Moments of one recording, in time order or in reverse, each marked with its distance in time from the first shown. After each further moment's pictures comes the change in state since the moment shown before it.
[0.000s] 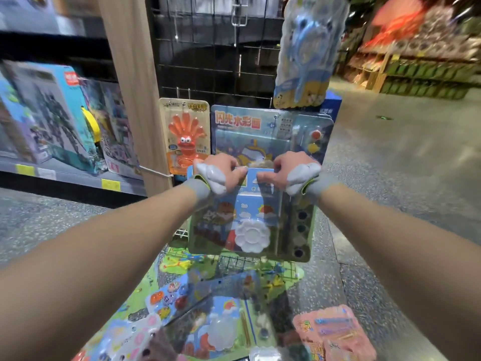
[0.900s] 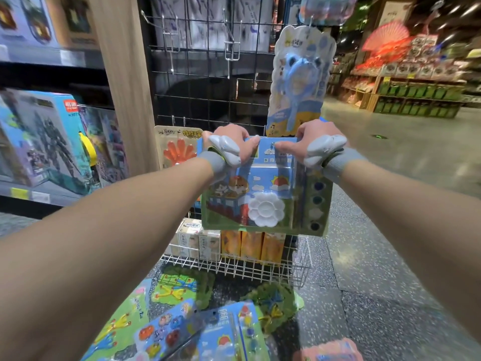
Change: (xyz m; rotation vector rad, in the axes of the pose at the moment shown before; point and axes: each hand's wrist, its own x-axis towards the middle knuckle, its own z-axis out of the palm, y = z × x) left_hand 0.068 0.052 -0.068 -0.005 0.248 0.022; right_hand 0.029 0.024 -0.094 0.048 0.312 0.148
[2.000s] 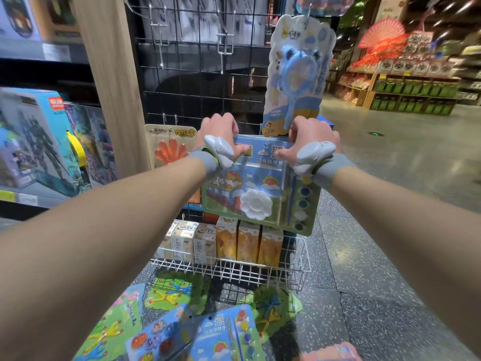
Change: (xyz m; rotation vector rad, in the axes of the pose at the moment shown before) left_hand 0.020 -0.015 0.012 0.004 0.106 0.048; right_hand 0.014 0.002 0.028 -0.041 0.192 -0.027
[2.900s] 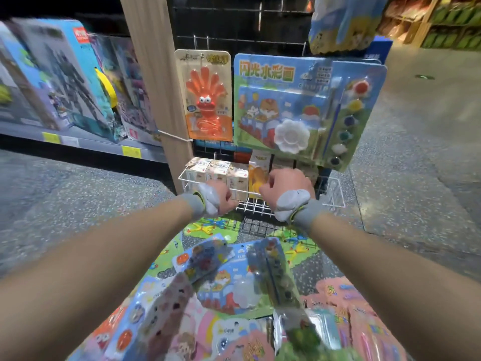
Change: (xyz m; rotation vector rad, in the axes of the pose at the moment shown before) left_hand -0.199 -0.103 0.074 0.399 -0.883 -0.003; right_hand -0.179 -0.073 0.114 0.087 -0.531 -0.020
